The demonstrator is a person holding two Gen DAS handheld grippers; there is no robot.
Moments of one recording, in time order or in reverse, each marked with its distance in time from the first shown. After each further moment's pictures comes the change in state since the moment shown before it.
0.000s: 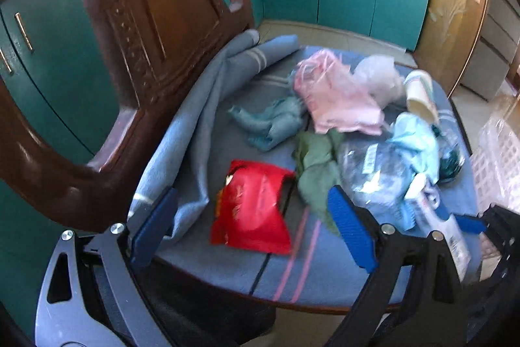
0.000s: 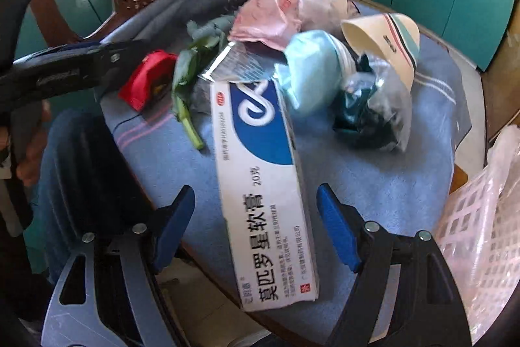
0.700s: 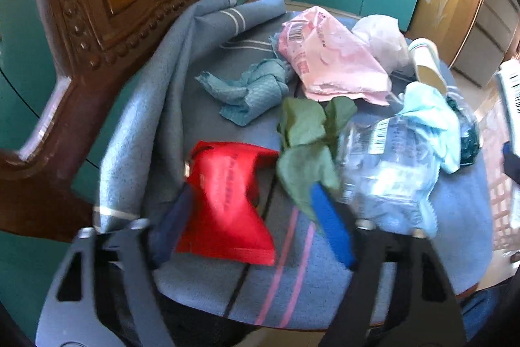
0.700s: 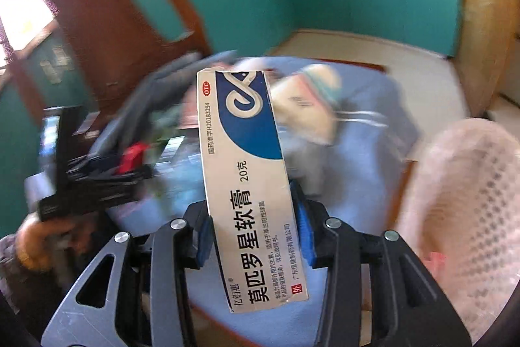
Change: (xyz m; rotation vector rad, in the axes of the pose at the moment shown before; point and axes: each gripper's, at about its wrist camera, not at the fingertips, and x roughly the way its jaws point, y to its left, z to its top) left arm 0.053 -0.015 -0.011 0.003 0.086 -0.094; right arm -0.055 -0.059 0.005 0.220 -0.239 -0.117
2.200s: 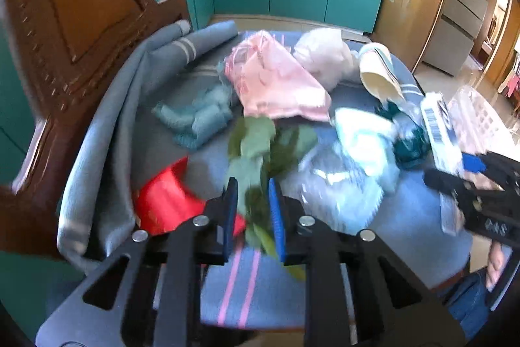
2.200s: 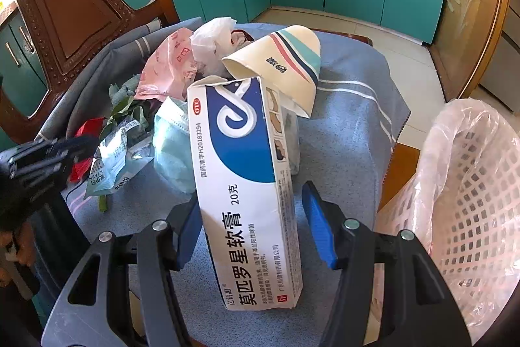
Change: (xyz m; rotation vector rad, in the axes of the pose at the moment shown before) left arm -0.016 -0.032 0.008 0.118 -0.076 -0.076; right arm 0.033 0.007 -0.008 -0.015 0.097 -0.052
